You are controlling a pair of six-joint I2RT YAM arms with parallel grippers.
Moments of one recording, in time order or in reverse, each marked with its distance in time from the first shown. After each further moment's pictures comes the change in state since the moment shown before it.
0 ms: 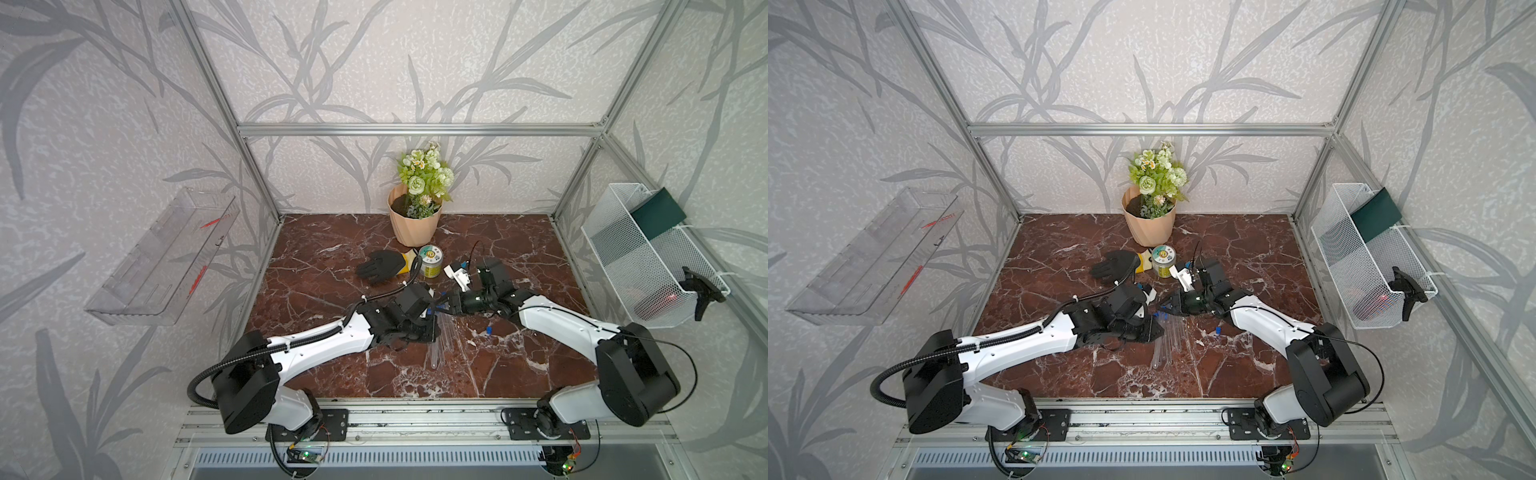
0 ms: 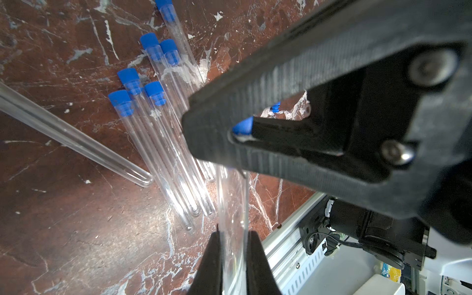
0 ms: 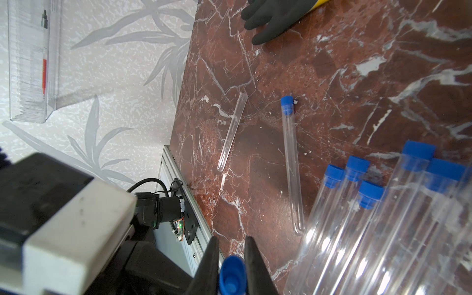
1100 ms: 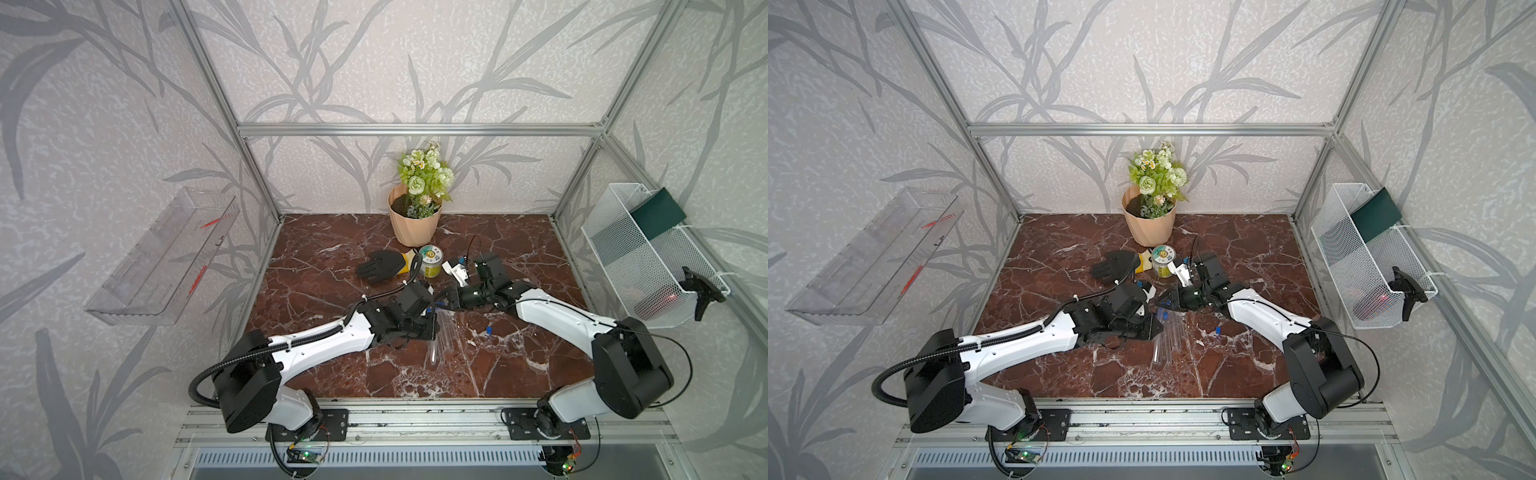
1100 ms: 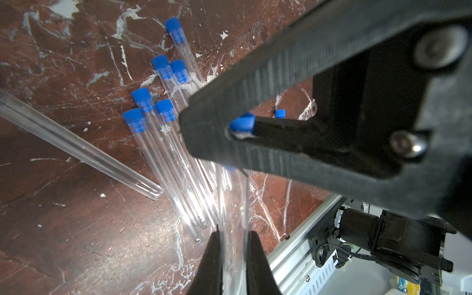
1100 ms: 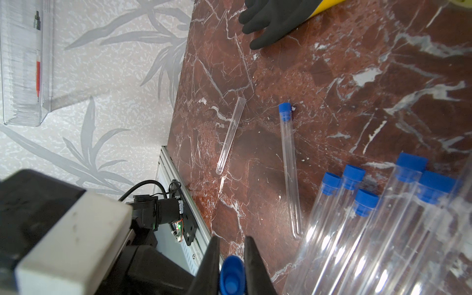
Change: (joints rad) left arm 0.004 0.007 0.003 0.013 -0.047 0.018; right arm -0.006 0.043 0.087 -0.082 0.008 -0.034
